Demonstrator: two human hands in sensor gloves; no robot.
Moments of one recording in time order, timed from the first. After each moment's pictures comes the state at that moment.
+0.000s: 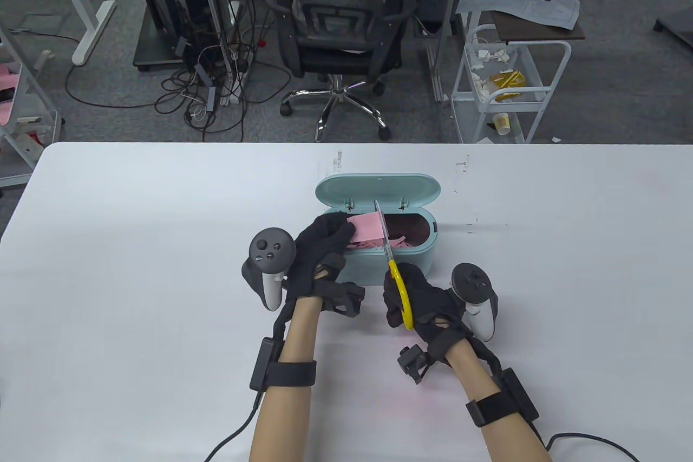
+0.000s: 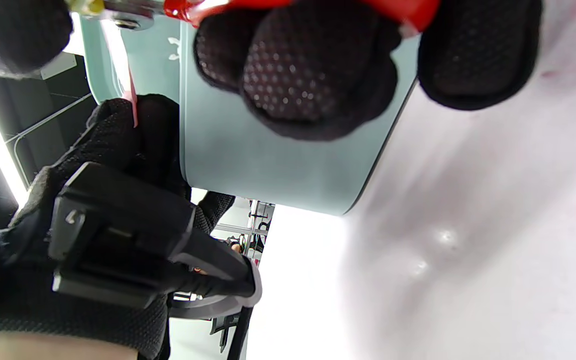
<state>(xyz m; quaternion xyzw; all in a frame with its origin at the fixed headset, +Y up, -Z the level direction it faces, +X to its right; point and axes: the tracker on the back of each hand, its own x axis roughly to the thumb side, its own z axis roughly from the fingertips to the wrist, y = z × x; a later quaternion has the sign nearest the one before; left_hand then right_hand) -0.124 -0.706 -0.377 0.09 0.02 0.57 0.82 0.137 -0.771 -0.337 0.07 0.14 0.77 0.62</state>
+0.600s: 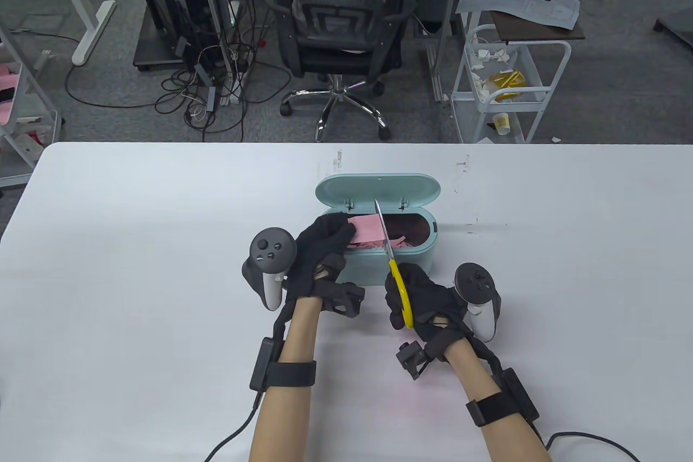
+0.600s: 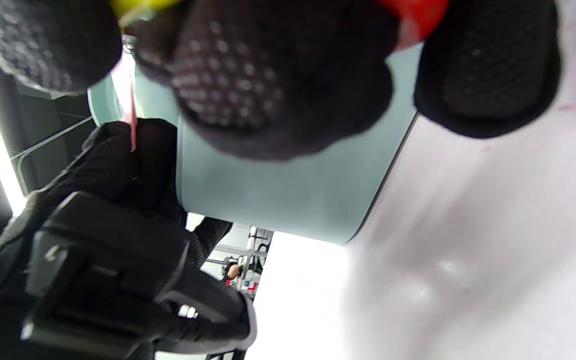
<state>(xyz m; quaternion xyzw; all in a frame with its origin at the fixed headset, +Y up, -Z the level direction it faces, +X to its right) -0.125 -0.706 -0.378 0.09 0.01 0.56 0.82 0.141 -0.770 -0.339 0.04 0.11 0.78 0.62</state>
